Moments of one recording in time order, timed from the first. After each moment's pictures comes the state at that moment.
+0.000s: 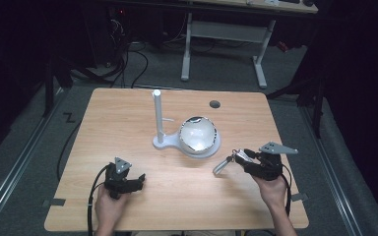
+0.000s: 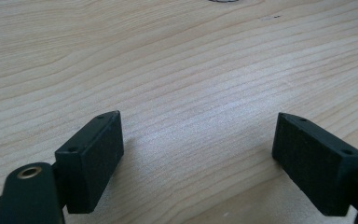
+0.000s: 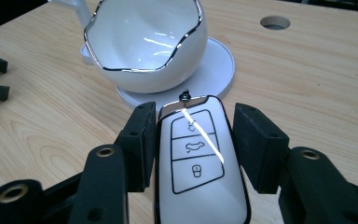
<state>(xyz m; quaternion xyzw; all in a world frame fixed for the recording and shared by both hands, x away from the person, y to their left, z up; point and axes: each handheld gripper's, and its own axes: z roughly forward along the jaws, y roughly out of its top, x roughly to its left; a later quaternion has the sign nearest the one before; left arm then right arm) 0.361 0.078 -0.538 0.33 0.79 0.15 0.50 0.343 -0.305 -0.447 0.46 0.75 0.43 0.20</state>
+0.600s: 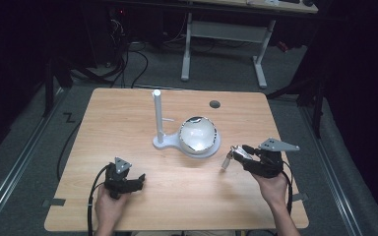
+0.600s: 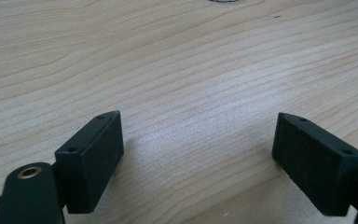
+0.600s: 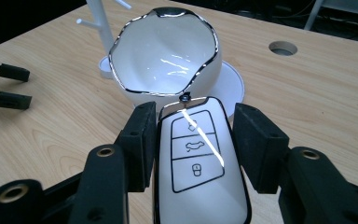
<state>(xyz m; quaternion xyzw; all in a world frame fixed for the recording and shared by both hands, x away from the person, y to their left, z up) 0.361 0.078 -0.538 0.33 0.79 0.15 0.50 0.340 -0.295 -0.424 0.43 0.76 0.44 0.21</state>
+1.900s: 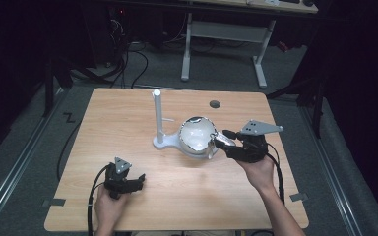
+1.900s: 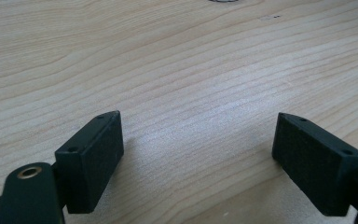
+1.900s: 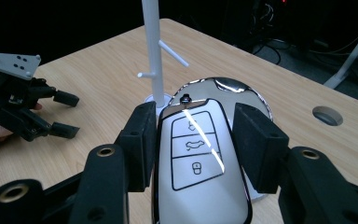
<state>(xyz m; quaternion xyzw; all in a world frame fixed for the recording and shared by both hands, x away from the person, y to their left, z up) 0.360 0.078 -0.538 0.33 0.79 0.15 0.50 0.362 -0.240 -0.371 0.35 0.79 0.46 0.20</state>
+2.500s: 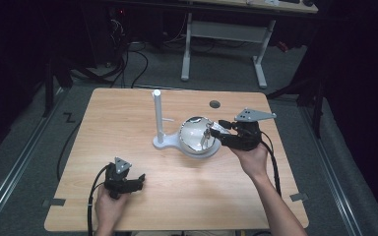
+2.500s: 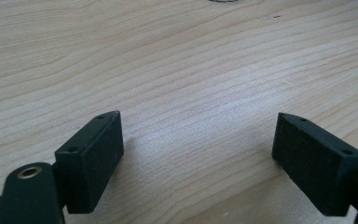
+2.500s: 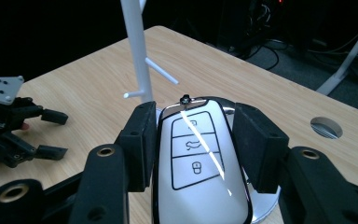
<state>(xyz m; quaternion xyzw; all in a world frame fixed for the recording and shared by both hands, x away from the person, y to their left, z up) 0.360 0.078 -0.538 0.33 0.79 0.15 0.50 0.393 -0.232 -0.367 0.36 0.78 0.46 0.19</state>
